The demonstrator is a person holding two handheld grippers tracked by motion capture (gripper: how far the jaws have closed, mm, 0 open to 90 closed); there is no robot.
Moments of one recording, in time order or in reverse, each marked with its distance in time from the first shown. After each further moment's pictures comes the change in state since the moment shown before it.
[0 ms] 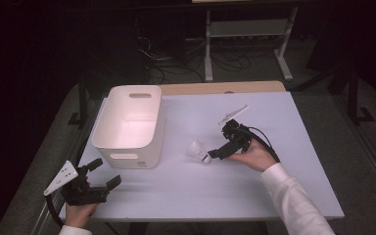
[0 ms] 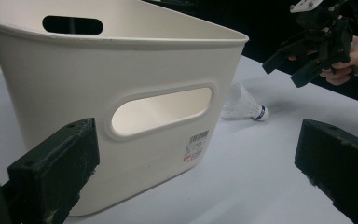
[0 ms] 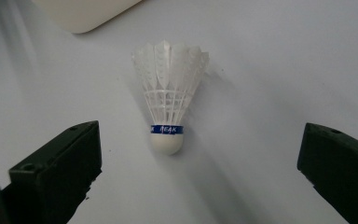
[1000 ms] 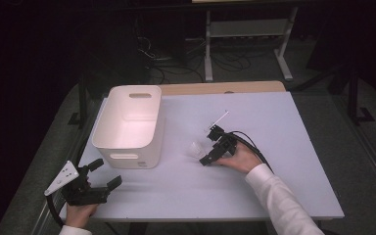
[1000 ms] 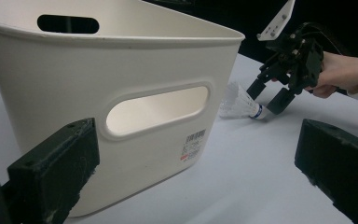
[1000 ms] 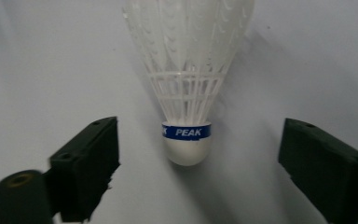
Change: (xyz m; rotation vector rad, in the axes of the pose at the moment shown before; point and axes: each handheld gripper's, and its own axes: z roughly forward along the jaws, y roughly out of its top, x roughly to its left) left arm -0.001 0.000 0.001 0.004 -0.011 0.006; right arm 0.003 0.005 0.051 0.192 0.053 0.049
